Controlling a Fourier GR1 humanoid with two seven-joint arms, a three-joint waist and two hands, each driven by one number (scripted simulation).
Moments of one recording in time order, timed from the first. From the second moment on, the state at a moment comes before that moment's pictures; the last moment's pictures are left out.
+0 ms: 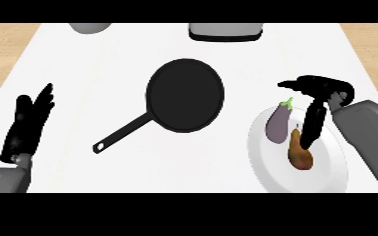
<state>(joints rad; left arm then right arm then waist) -0.11 0.47 -0.01 -1.31 0.06 0.18 0.23 -0.57 -0.58 0.34 -1.25 0.09 0.74 0.77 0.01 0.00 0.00</state>
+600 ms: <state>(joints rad) -0.11 0.44 0.06 -1.28 0.03 0.12 0.20 -0.52 -0.51 0.34 -1.23 0.26 0.80 0.75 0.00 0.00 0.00</state>
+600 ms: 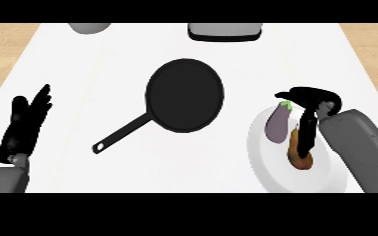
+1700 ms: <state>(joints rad) -0.15 0.38 0.12 -1.30 -0.07 0.08 0.25 -0.44 -0.39 0.25 -1.15 0.53 0.81 0.63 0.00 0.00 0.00</state>
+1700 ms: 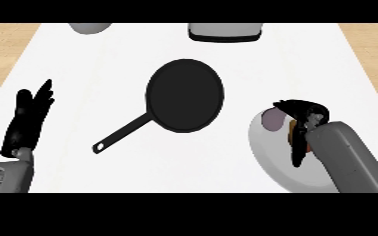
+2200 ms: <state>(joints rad) -0.13 0.36 0.14 -1.32 -0.09 0.07 0.25 -0.43 -0.44 0.30 -1.14 0.68 0.74 0.44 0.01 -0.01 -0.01</state>
